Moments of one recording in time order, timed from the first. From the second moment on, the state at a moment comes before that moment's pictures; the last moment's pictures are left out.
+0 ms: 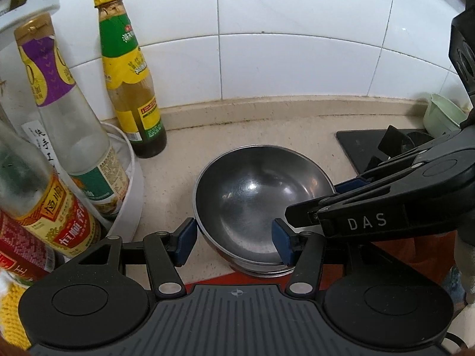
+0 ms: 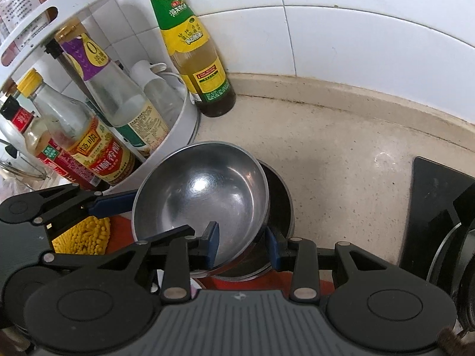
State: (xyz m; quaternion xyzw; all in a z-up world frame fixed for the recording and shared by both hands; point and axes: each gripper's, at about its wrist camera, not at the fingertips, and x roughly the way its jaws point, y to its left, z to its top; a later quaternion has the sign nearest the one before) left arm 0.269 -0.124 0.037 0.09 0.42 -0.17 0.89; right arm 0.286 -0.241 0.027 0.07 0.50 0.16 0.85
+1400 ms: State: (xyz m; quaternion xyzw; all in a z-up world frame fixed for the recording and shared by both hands) left arm 0.294 -0.120 0.017 0.10 0.45 -0.19 0.87; right arm 0.296 -0.254 0.002 0.06 0.51 0.15 0.84
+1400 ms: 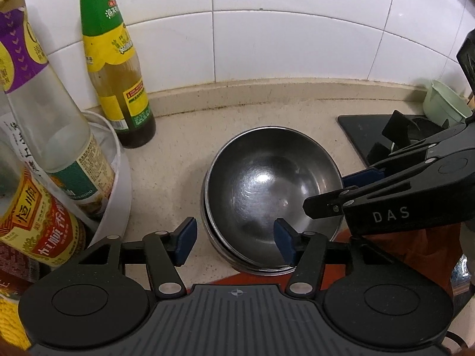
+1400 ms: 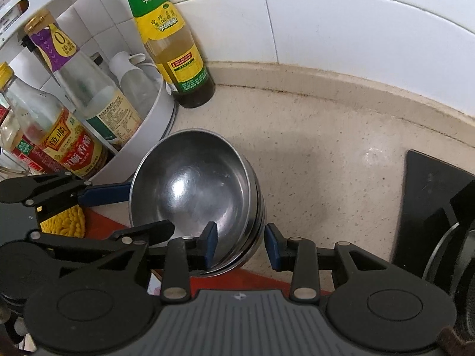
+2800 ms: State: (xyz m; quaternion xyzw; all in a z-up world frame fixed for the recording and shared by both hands) left arm 0.308 -0.113 -0.045 0.14 0.44 -0.36 0.81; right arm 0.341 -0.268 -0.051 0.19 0.54 0.18 0.80
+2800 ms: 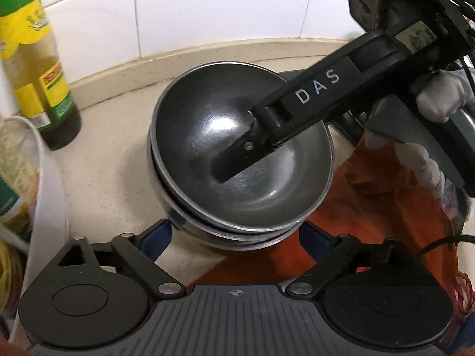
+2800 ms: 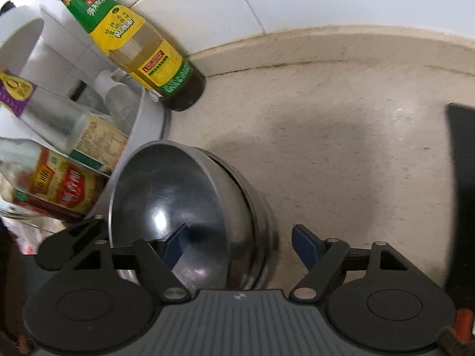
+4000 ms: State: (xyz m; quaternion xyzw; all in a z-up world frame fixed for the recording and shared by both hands) left arm 0.206 -0.096 0.019 0.12 0.39 -0.24 0.88; right arm 0.287 -0.231 0.024 0.14 0.46 0.32 0.81
